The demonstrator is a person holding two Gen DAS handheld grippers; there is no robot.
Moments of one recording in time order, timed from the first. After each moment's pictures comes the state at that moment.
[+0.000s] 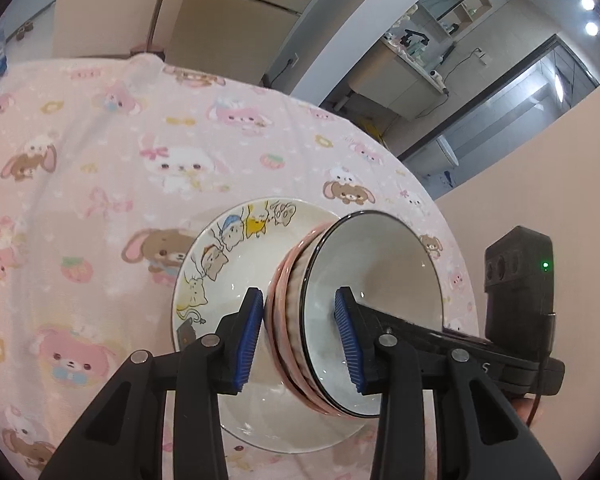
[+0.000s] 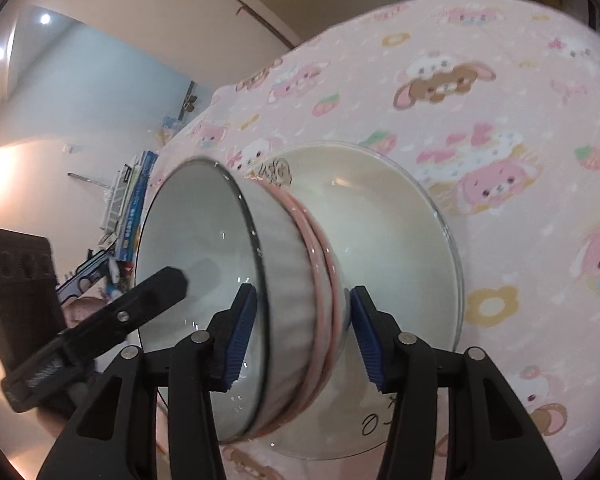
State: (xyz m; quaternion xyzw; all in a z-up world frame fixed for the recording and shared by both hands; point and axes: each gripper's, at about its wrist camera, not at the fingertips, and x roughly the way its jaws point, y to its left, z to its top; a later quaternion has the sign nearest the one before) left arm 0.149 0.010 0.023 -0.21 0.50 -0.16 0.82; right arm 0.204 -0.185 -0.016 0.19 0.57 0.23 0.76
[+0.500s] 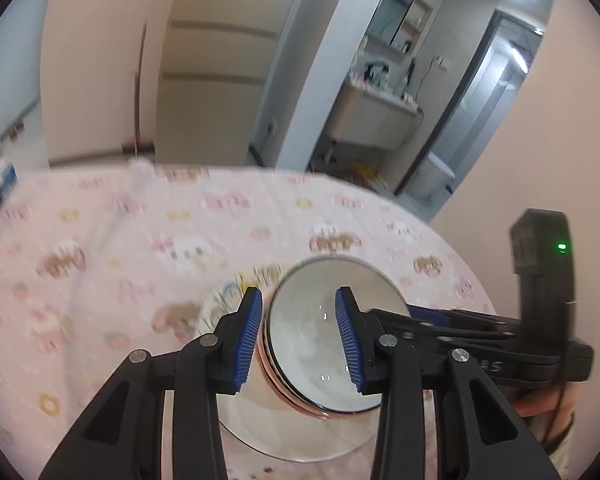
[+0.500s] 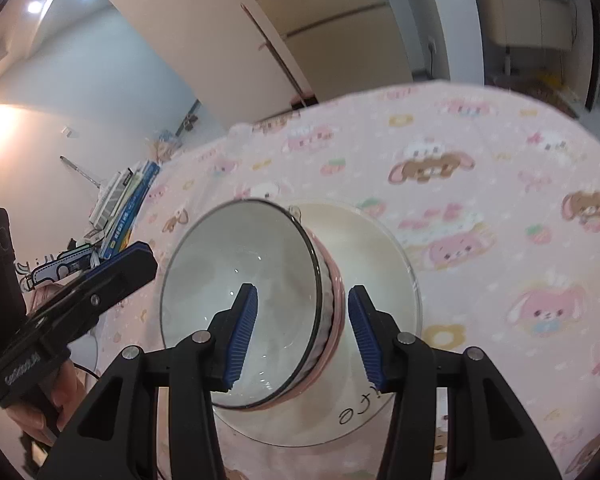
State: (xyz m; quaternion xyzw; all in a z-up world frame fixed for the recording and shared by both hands) left arm 0.114 -0.003 0.078 -0.11 0.38 -0.16 0.90; right arm 0.175 -0.197 0.041 0.12 0.48 0.22 0.84
